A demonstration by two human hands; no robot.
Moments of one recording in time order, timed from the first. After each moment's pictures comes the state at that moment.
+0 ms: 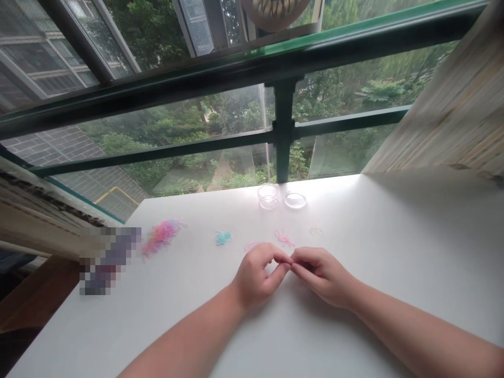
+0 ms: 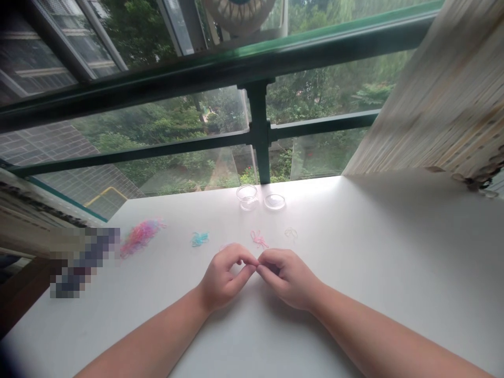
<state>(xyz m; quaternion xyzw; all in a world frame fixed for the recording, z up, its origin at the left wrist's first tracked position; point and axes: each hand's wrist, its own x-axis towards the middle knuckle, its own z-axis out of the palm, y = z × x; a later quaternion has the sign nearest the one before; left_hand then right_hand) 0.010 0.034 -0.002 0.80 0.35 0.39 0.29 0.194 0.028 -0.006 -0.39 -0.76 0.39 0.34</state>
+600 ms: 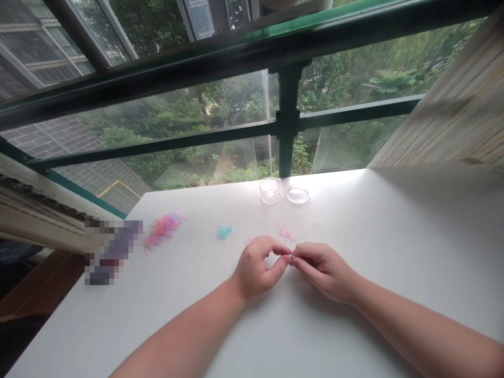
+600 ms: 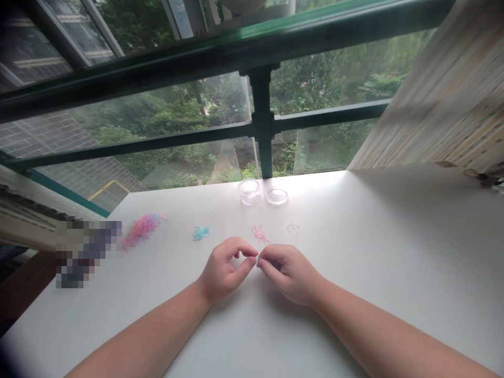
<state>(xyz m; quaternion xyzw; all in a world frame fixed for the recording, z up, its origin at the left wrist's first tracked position) 0.010 0.035 -0.003 0.79 0.38 0.39 0.29 0.195 0.028 -0.005 -0.39 -0.76 0.40 0.32</state>
